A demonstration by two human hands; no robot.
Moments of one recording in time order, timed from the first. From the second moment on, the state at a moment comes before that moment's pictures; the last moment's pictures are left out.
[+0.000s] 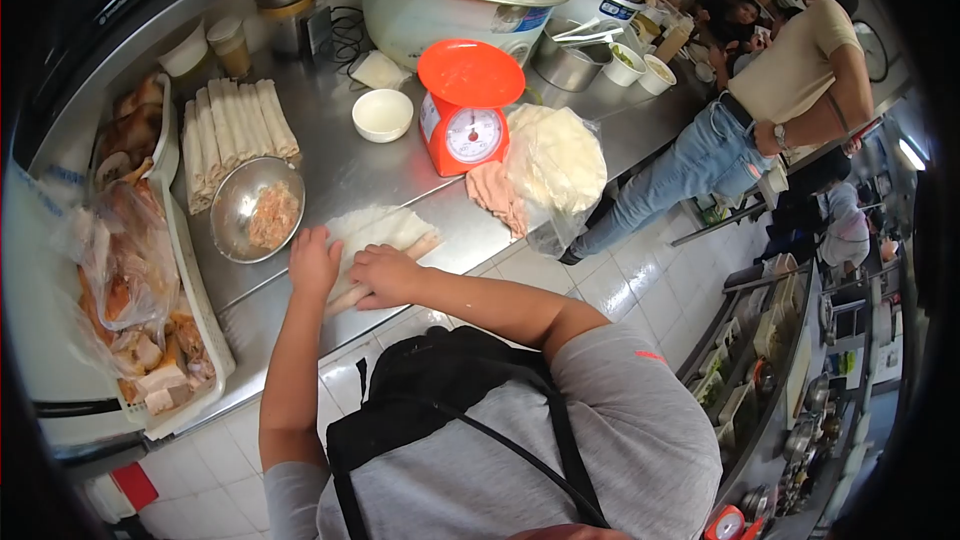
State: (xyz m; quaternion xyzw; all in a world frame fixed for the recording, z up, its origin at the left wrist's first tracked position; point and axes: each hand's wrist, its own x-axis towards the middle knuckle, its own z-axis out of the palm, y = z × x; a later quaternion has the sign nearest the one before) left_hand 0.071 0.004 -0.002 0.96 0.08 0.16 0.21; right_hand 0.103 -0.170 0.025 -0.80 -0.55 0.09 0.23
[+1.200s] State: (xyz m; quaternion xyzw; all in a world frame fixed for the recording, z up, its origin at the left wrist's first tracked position) left_hand -0.002 -0.045 0.029 0.96 0.05 0.11 0.26; right_hand 0.109 -0.186 0.024 -0.78 -0.56 0.04 0.25
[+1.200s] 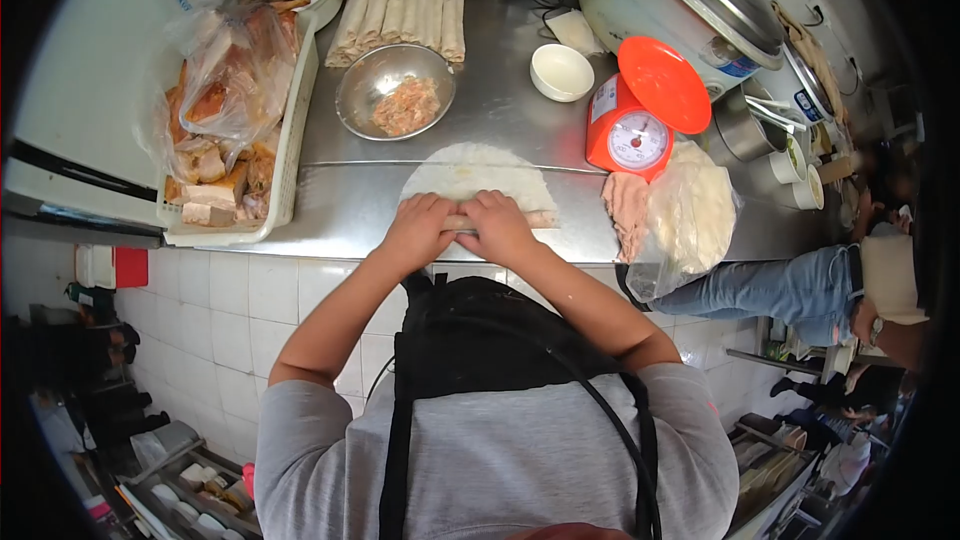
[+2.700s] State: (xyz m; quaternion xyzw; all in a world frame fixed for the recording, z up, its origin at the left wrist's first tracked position) left_hand 0.005 -0.051 0.016 0.95 0.07 0.22 0.19; right_hand 0.155 -0.235 0.025 -0.82 -0.52 -0.05 0.24
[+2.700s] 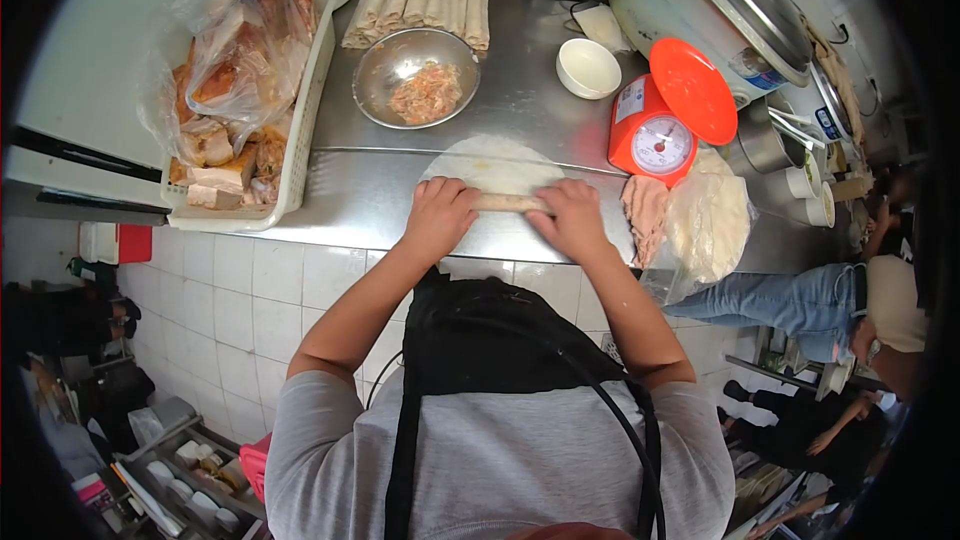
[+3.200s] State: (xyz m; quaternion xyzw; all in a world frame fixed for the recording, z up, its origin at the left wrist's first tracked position) left_hand -0.006 -0.041 0.008 0.94 0.11 0.24 0.20; right_hand 0.164 -0.250 0.015 -0.82 -0.52 -0.03 0.25
